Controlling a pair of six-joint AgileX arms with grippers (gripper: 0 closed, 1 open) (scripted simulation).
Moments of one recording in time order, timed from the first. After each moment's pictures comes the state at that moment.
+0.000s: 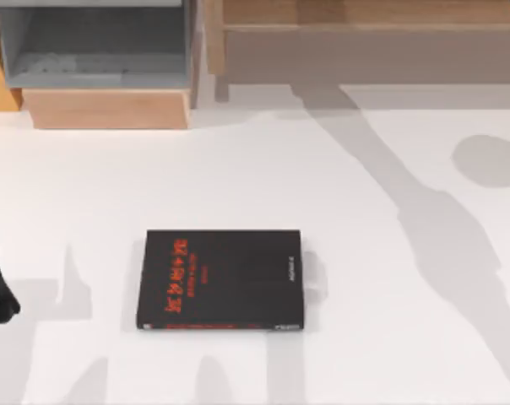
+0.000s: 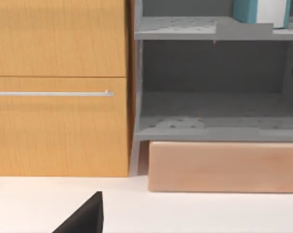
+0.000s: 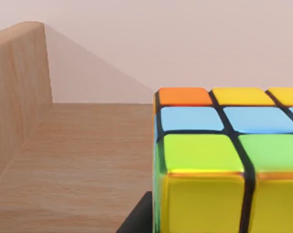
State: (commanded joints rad) left arm 0.00 0.00 0.00 0.00 0.00 0.00; right arm 0.51 2.26 2.39 -0.14 0.54 0.01
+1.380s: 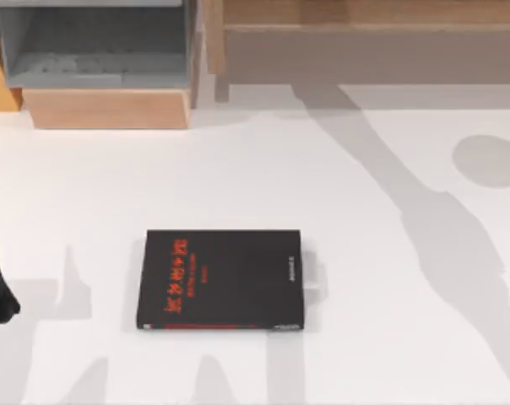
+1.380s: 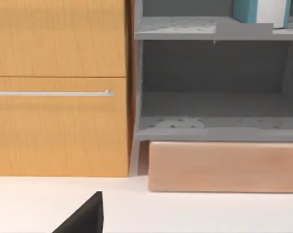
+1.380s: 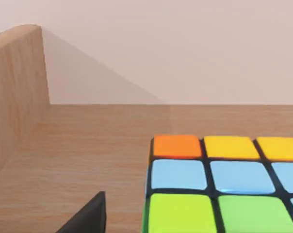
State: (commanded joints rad) left arm 0.00 0.00 0.00 0.00 0.00 0.00; right arm 0.52 2.21 2.32 -0.11 0.55 0.01
